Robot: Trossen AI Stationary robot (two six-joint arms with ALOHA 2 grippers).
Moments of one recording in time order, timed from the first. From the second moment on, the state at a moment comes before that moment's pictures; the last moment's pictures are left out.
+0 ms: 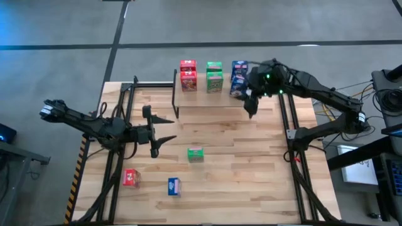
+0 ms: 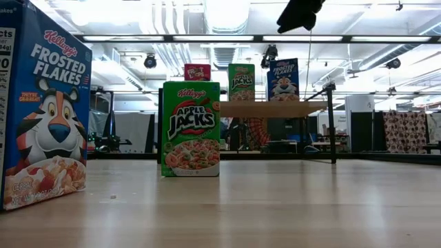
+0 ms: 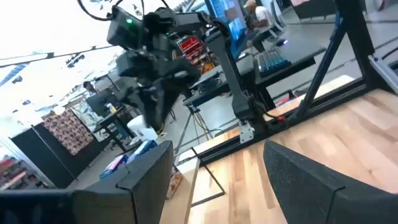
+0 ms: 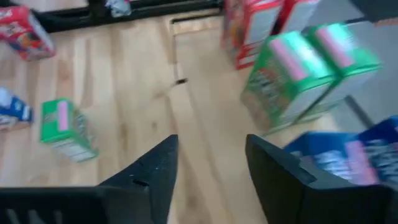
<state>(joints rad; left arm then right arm) -0.33 0.87 0.69 0.22 -0.47 0.56 -0.40 1.24 1.44 -0.84 -0.11 -0.11</state>
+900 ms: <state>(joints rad) -0.33 0.87 0.69 0.21 -0.47 0.58 -0.31 1.22 1.13 -0.73 0.48 -0.12</state>
